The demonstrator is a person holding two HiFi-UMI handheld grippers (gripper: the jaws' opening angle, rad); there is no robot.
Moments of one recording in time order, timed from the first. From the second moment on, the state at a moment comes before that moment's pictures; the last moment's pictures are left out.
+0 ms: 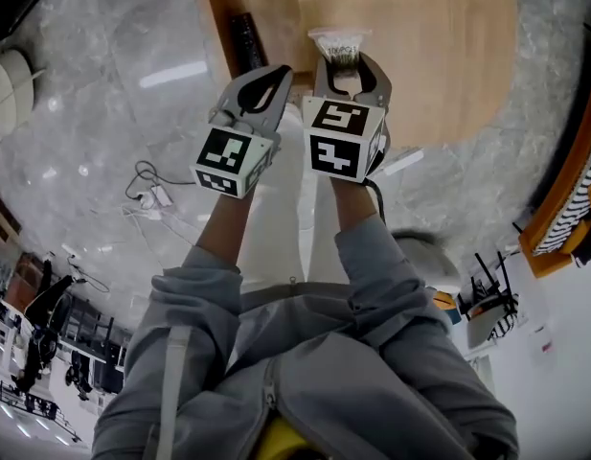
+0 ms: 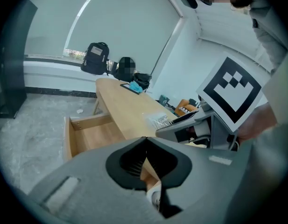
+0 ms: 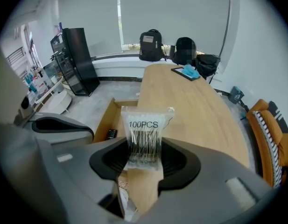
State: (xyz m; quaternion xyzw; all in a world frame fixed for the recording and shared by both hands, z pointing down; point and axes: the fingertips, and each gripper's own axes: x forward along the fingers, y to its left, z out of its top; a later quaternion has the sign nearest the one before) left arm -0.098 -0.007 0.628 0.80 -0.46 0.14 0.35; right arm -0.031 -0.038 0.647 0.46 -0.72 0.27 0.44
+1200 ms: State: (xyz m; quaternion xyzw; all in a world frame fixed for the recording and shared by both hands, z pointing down) left arm -0.205 0.043 0.684 0.75 -0.51 0.14 0.39; right arm -0.122 0.024 0.793 0.39 -0.67 0.35 0.53
